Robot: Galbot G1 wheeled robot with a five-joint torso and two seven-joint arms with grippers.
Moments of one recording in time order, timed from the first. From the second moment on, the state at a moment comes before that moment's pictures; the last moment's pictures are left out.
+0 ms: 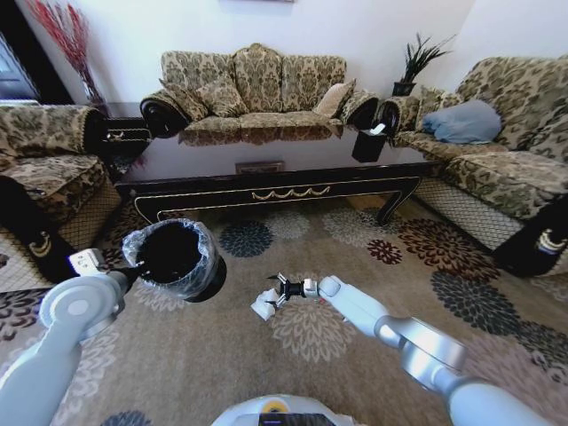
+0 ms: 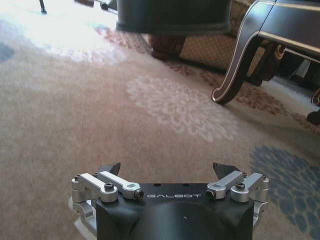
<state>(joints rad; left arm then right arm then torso) 1.24 -0.84 -0.81 -2.22 -1.59 0.73 -1.06 -0.35 1.26 -0.58 0.61 0.25 0.62 -0.70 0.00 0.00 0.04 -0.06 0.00</state>
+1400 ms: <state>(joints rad) 1.29 -0.85 -0.82 -2.25 -1.57 0.73 -1.06 -0.37 1.31 -0.59 0.49 0.09 0.74 -0.63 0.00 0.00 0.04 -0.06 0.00</state>
